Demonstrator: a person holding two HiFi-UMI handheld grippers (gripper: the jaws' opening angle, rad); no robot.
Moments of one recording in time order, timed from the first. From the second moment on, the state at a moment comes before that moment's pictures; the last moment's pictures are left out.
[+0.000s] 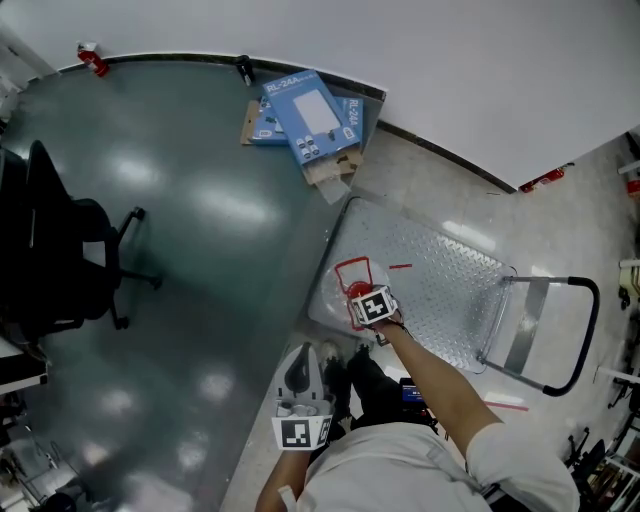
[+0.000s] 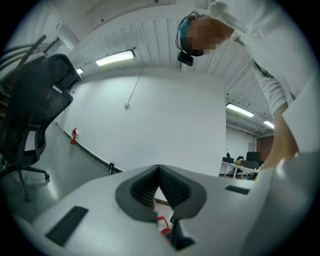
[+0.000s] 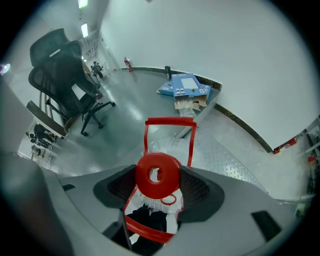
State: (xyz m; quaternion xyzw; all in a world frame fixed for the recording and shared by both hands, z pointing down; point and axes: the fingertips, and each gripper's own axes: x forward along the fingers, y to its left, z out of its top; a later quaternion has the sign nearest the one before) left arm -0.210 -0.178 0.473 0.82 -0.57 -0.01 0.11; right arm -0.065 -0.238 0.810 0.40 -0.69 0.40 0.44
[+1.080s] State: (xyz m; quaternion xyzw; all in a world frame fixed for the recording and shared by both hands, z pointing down) left arm -0.194 -0.163 0.415 0.85 -0.53 -0.05 0.07; right arm -0.022 -0.219 0.496 0.58 -0.80 0.11 0.13
